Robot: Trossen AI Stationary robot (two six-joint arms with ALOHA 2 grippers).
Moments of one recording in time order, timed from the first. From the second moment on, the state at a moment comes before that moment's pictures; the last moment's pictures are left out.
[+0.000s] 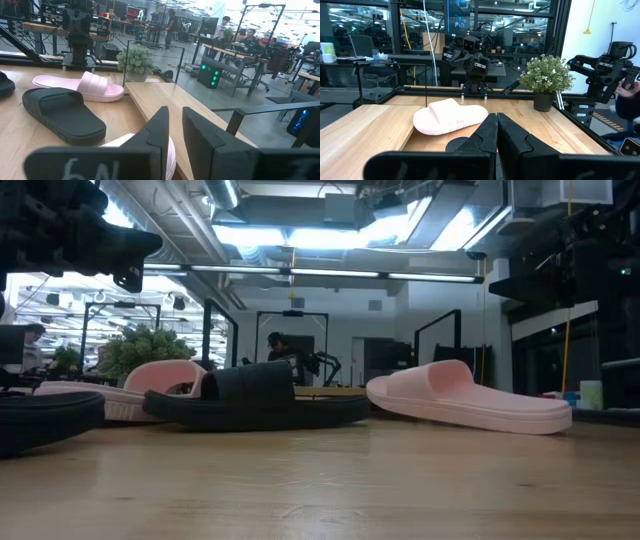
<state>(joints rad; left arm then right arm) 0.05 0.05 0.01 0.12 0.07 -0.07 -0.03 0.07 0.01 0.08 0.37 -0.19</state>
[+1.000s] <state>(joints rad) 0.05 0.05 0.01 0.12 0.05 0.05 -0.02 0.07 0.01 0.08 0.37 -0.08</state>
